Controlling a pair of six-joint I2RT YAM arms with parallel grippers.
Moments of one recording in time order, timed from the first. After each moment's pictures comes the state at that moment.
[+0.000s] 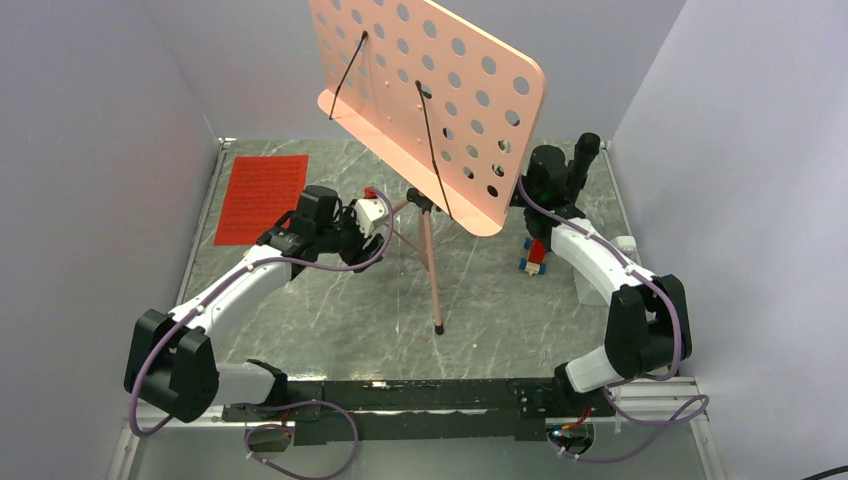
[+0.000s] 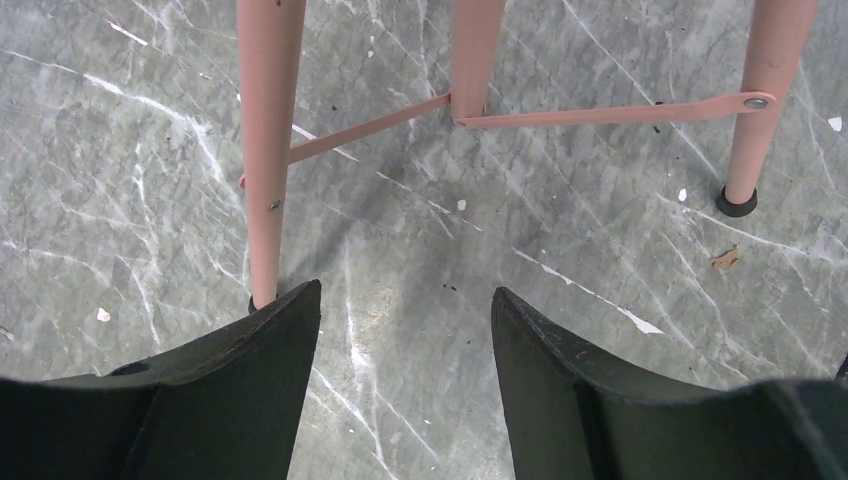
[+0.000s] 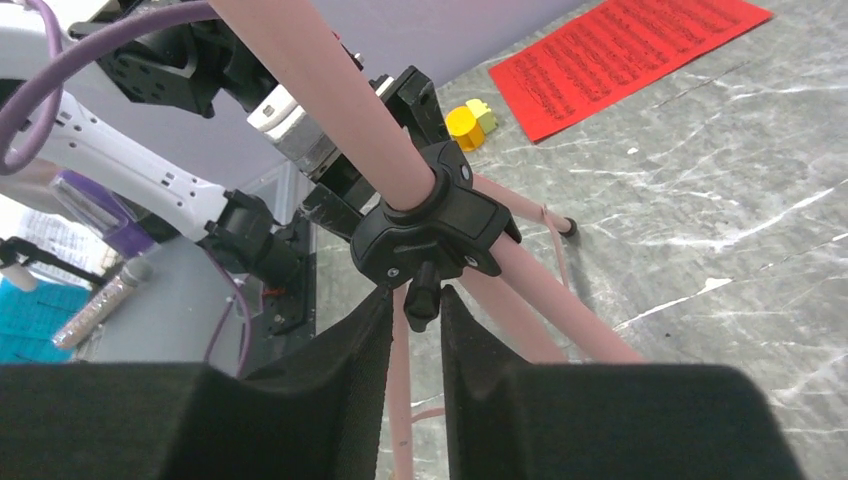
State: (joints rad) left arm -0.44 1.29 0.92 -0.31 0.45 0.43; right arm 0.30 1.47 1.03 0.37 -1.12 0.42
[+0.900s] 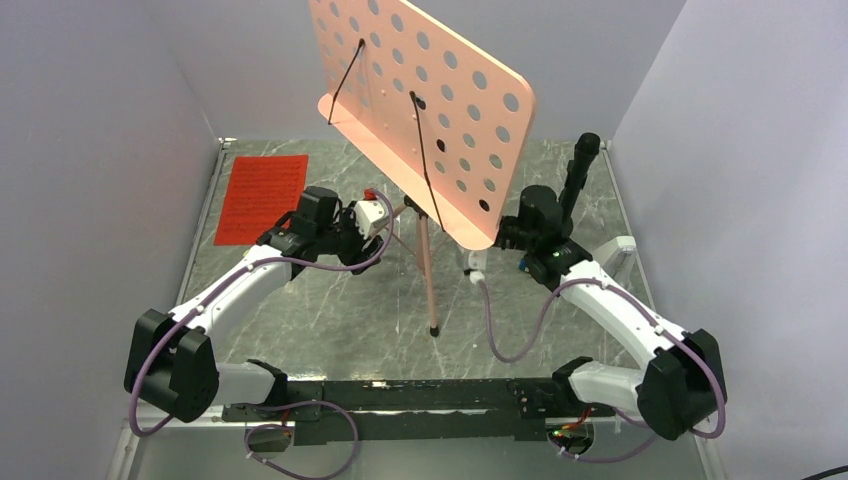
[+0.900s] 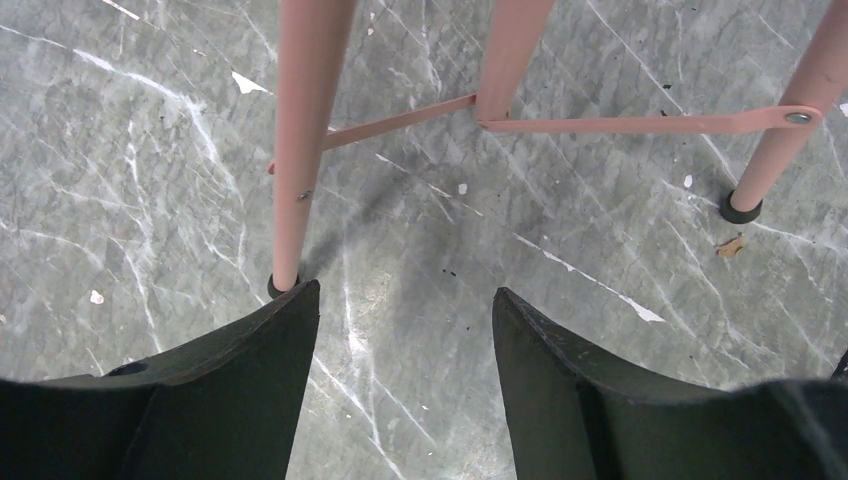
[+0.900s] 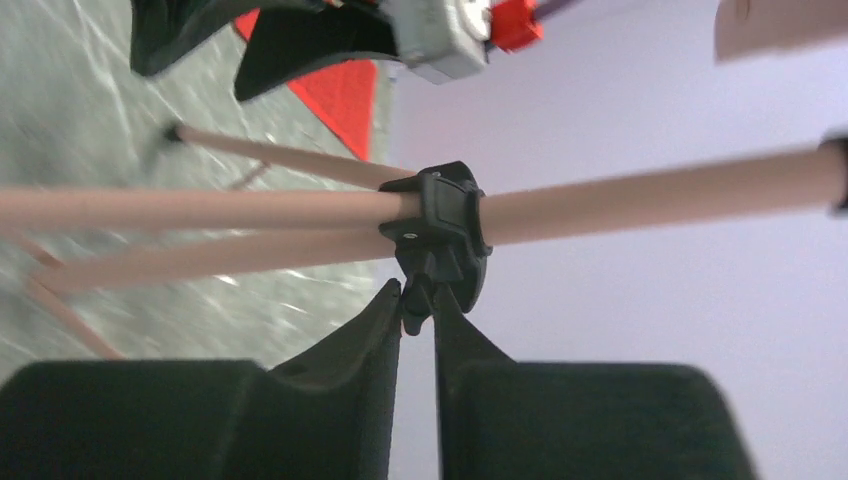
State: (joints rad) left arm -0.43 1.29 0.92 -0.34 0.43 0.43; right arm 0.48 1.19 0.85 0.16 -0.86 -1.24
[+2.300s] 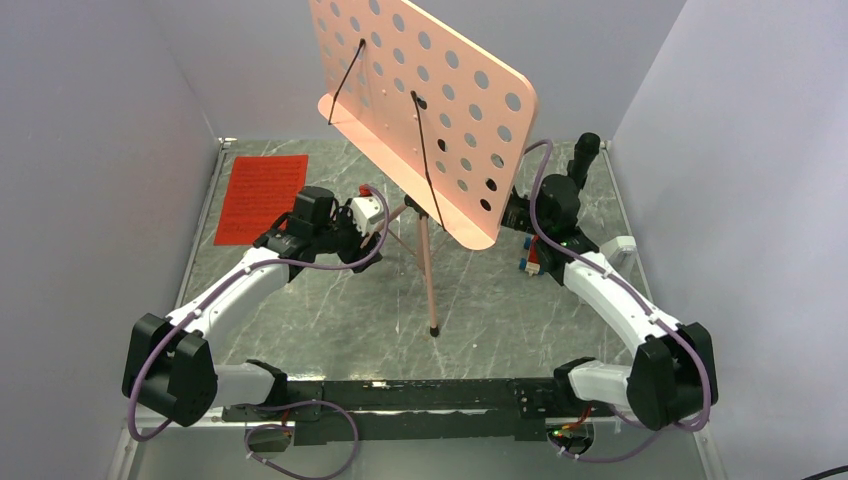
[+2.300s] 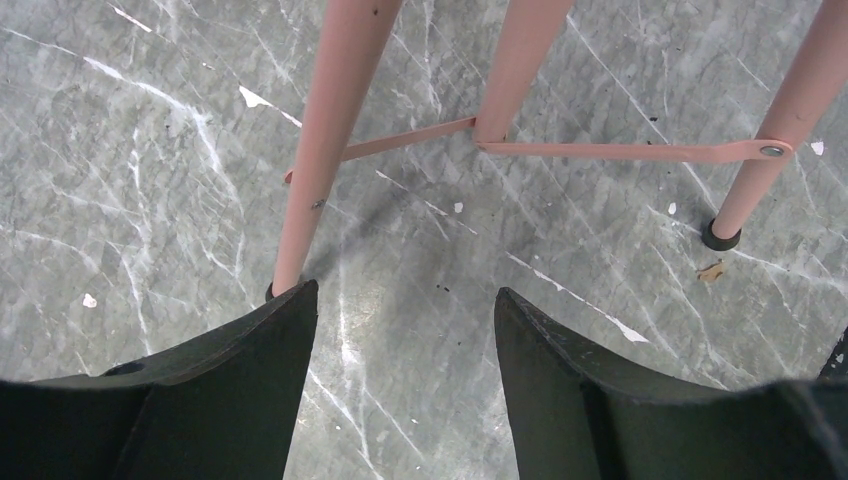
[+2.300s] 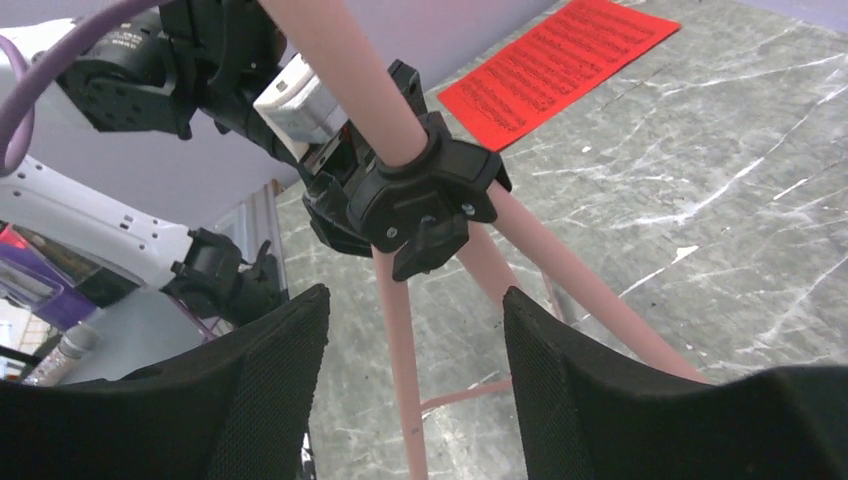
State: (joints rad) left arm -0.42 1.27 0.90 -0.29 0.45 0.37; right arm 0.35 1.22 0.84 0.33 -0.87 0.40
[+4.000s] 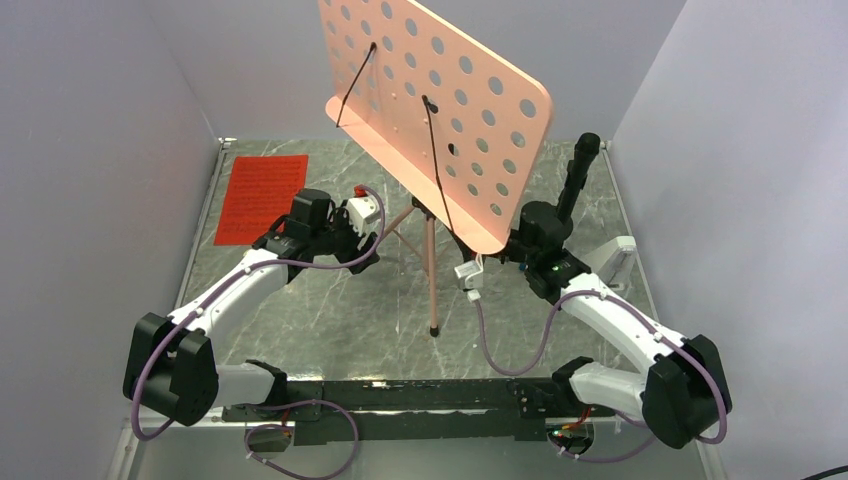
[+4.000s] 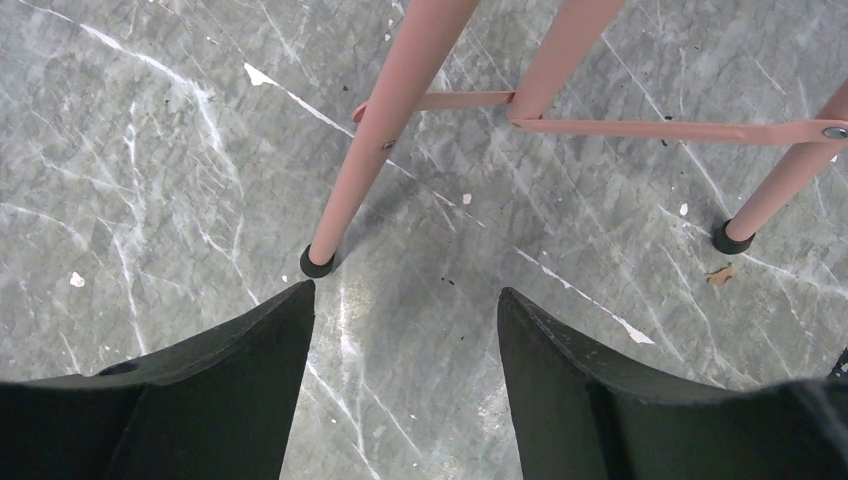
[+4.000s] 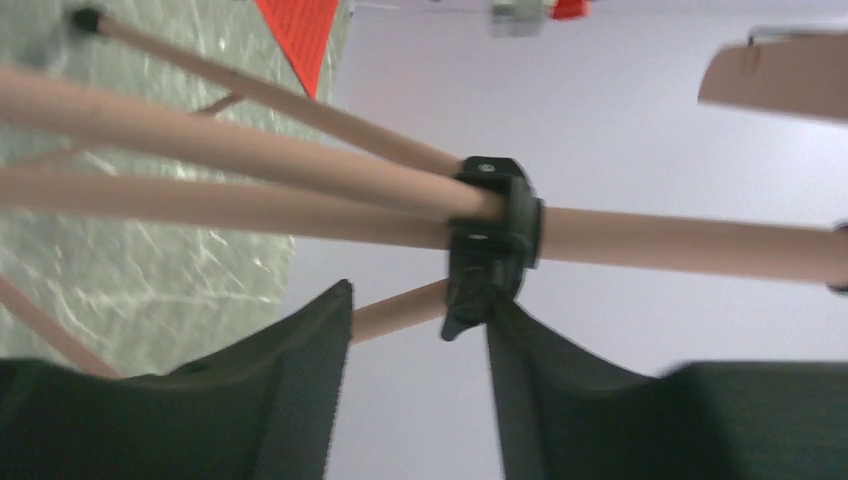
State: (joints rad) left arm -0.40 1.27 0.87 -0.26 0.45 0.34; right arm 0.50 1.13 0.72 0.24 -0.75 -1.59
